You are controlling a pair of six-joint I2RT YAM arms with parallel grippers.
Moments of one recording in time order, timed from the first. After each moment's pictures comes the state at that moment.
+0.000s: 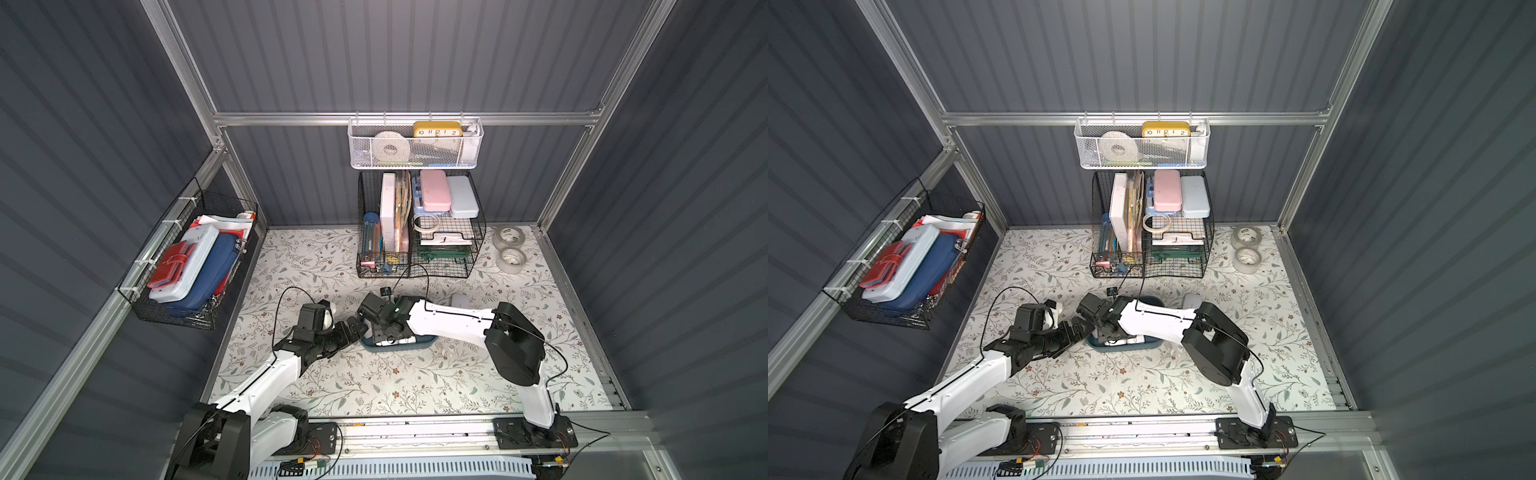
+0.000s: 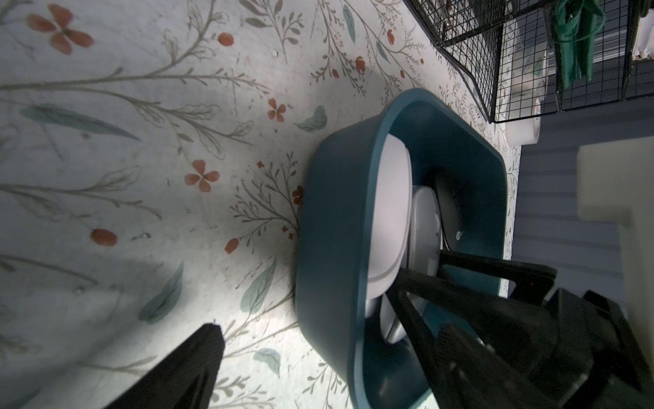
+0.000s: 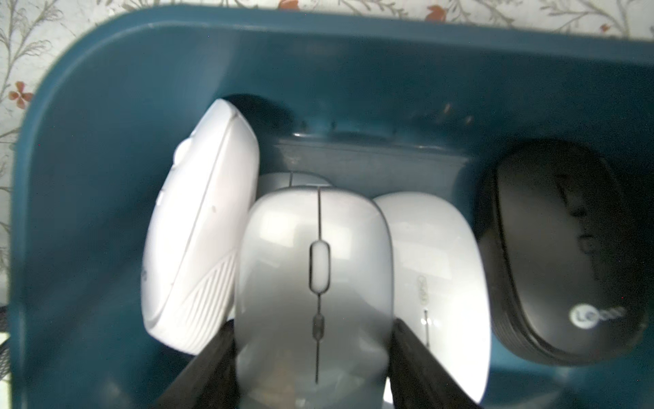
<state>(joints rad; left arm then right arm) -0.27 1.11 0.43 -0.18 0.47 -0.67 1.04 2.06 1.55 -0.76 0.28 0.84</state>
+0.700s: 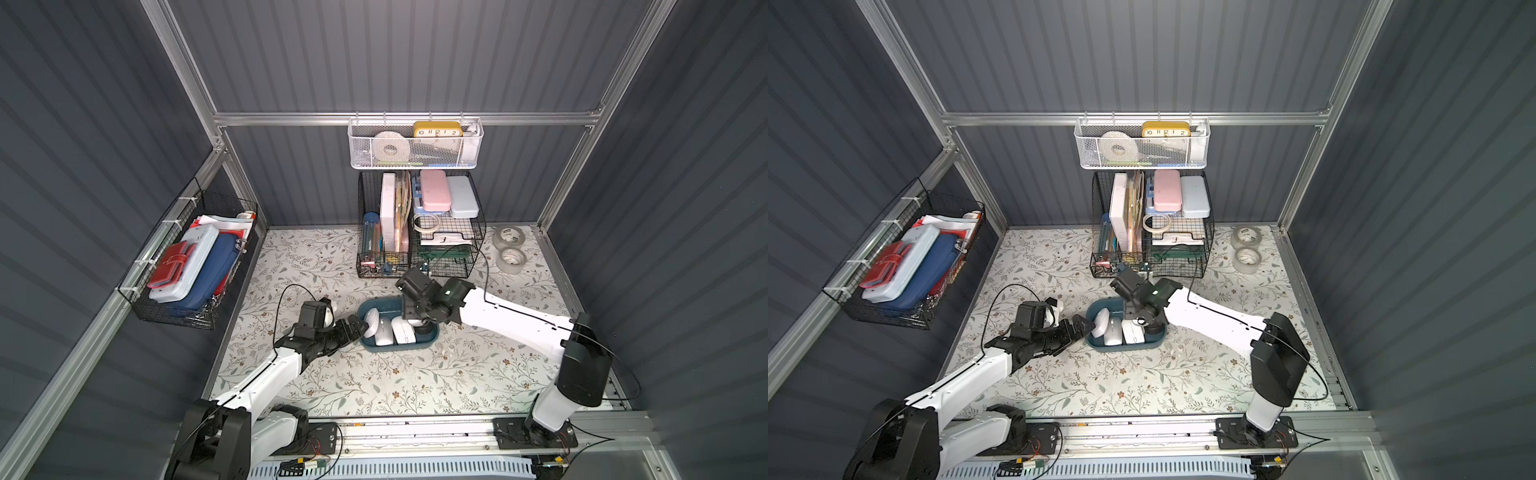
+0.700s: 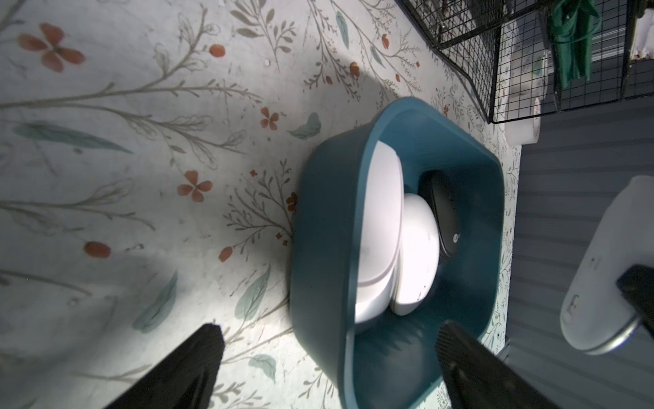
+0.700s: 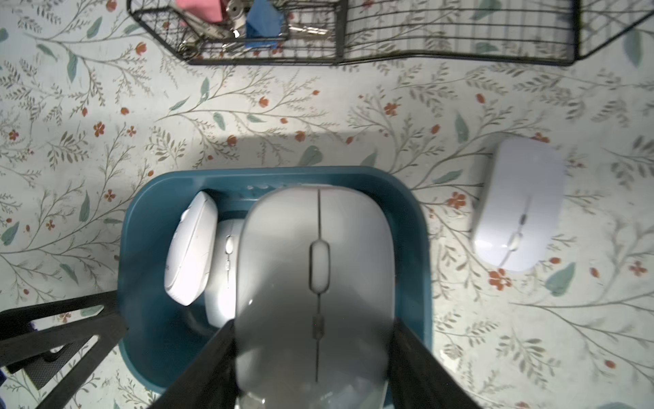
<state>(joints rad) -0.28 1.13 0.46 -0.19 0.46 -0.66 0.88 1.65 1.37 -0.80 0.32 0.81</state>
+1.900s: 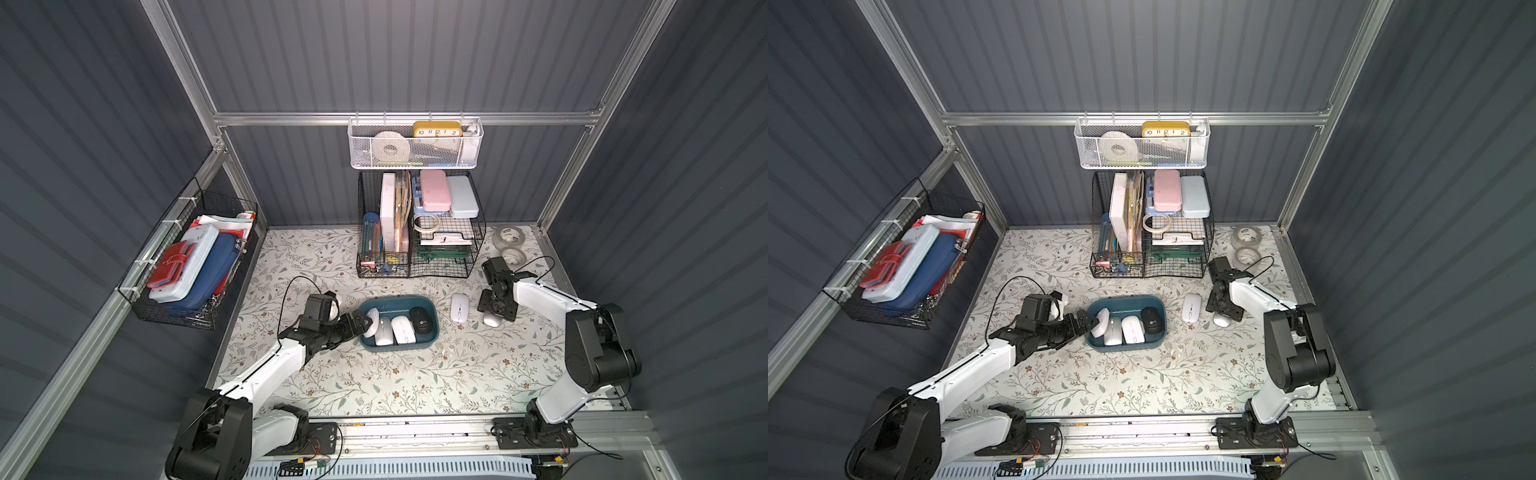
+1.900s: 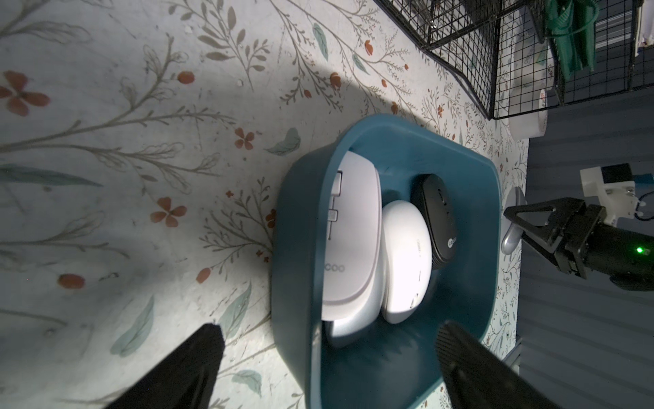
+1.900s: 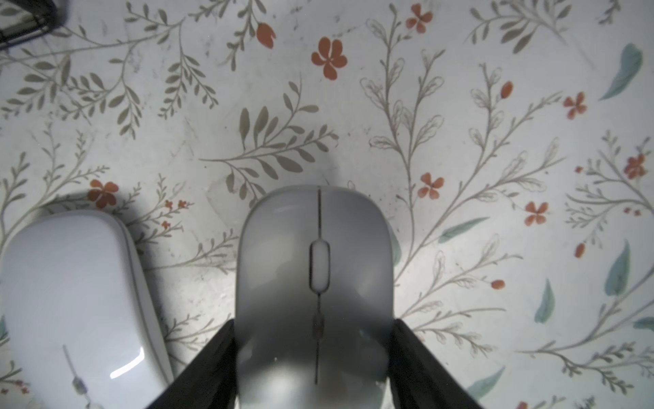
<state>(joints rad) -0.32 1.18 0.54 -0.23 0.42 -0.64 0.20 1.69 1.05 -0.71 0.22 0.59</state>
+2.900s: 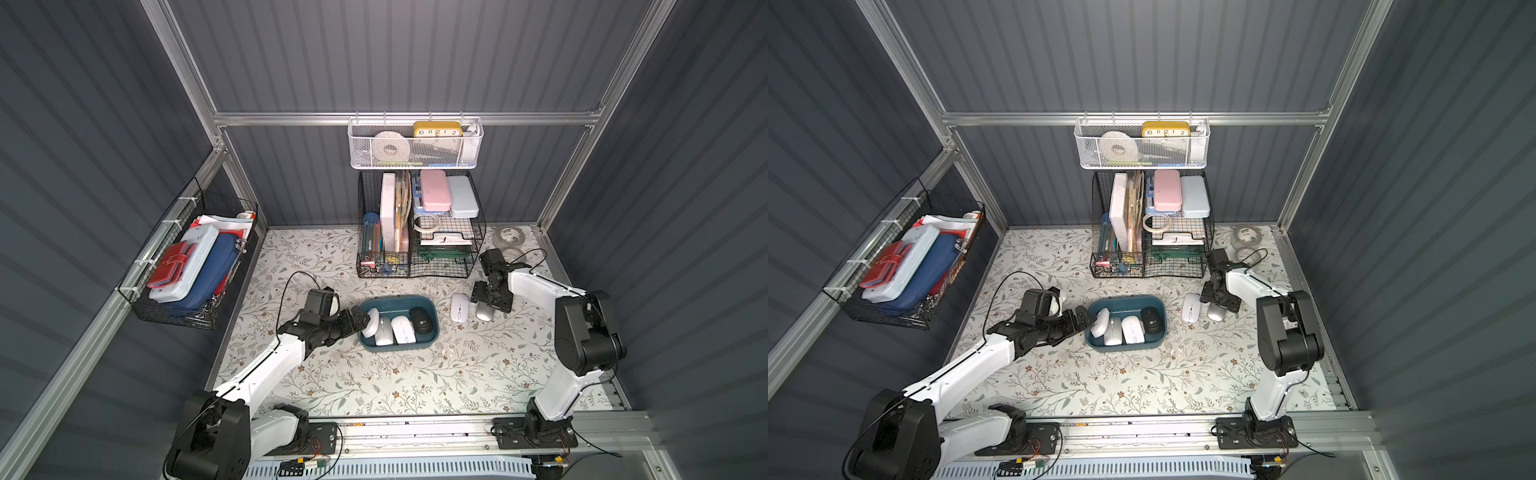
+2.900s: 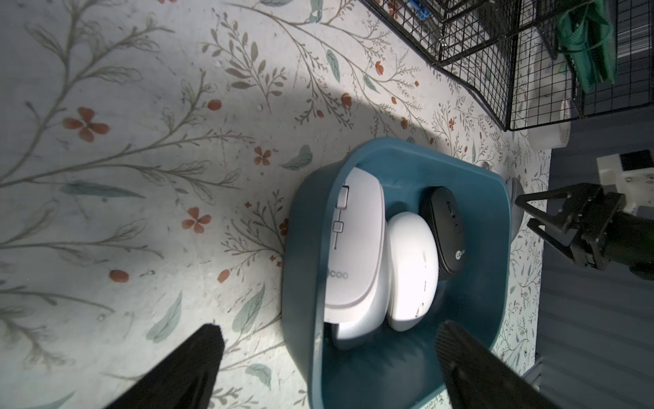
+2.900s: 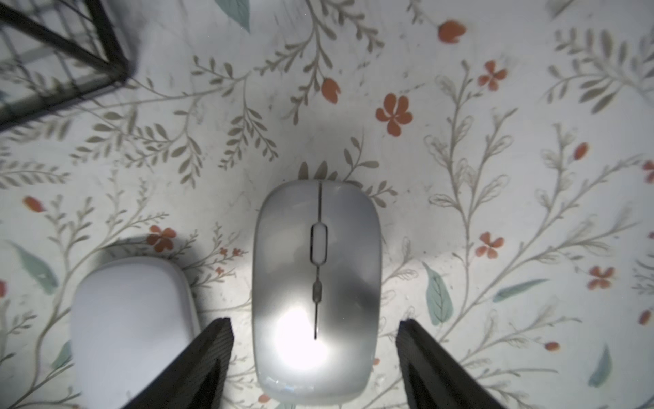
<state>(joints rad) -0.33 1.17 0.64 -0.36 0.33 -0.63 0.20 1.75 1.15 -0.70 0.17 0.56</state>
